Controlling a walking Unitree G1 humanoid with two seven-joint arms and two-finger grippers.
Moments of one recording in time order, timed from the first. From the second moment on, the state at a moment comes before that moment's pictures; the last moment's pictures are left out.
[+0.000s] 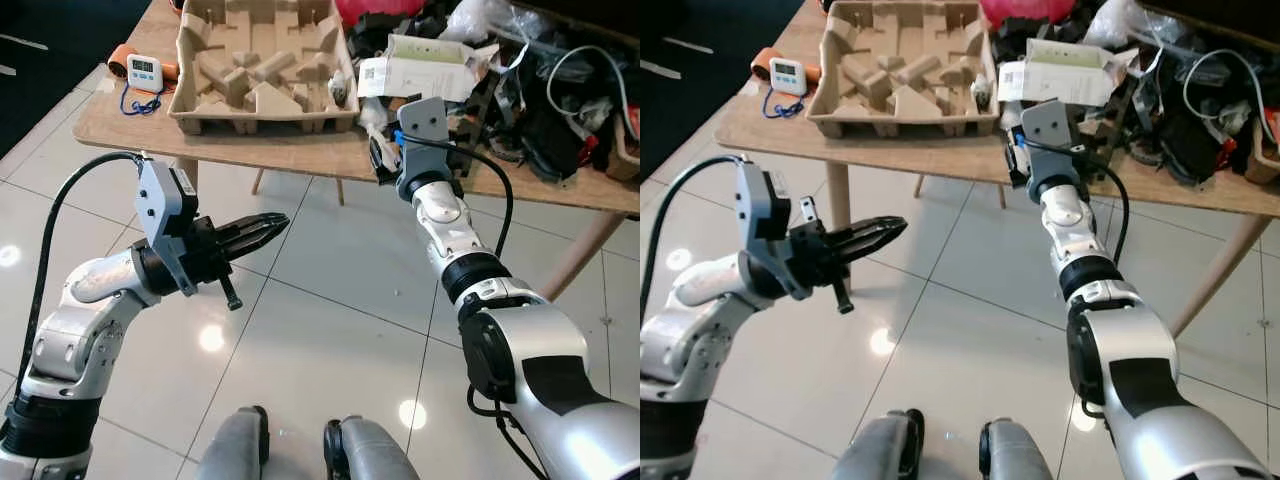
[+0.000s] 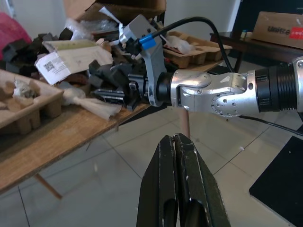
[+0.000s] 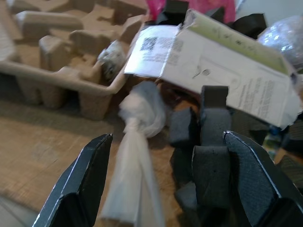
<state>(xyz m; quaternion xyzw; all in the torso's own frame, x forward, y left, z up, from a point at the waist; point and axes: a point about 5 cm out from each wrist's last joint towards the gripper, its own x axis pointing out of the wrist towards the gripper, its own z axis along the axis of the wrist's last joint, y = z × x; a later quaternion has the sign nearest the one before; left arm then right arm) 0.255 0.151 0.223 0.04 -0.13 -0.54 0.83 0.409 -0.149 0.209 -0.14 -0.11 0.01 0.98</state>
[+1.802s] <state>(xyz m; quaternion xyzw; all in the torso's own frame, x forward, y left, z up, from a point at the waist) 0.245 0.136 0.252 0.05 -0.15 -0.55 0.82 0.406 -0.177 0.264 0.04 -0.23 0.00 0.97</state>
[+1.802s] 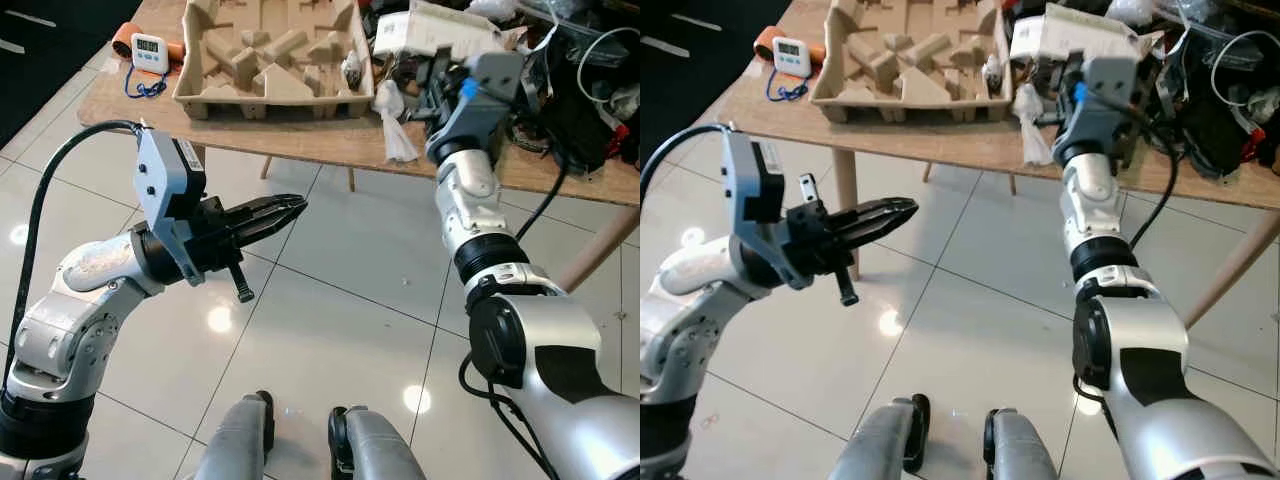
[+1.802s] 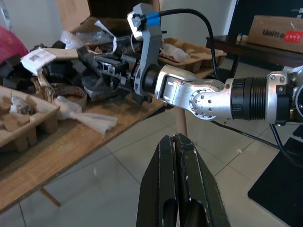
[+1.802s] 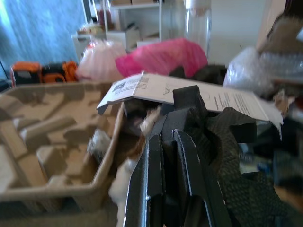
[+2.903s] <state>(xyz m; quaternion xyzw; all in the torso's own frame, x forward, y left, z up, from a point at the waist) 0.250 0.130 0.254 0.04 -0.16 -0.56 0.81 0.363 -0.238 0.264 0.07 -0.28 0.24 0.93</state>
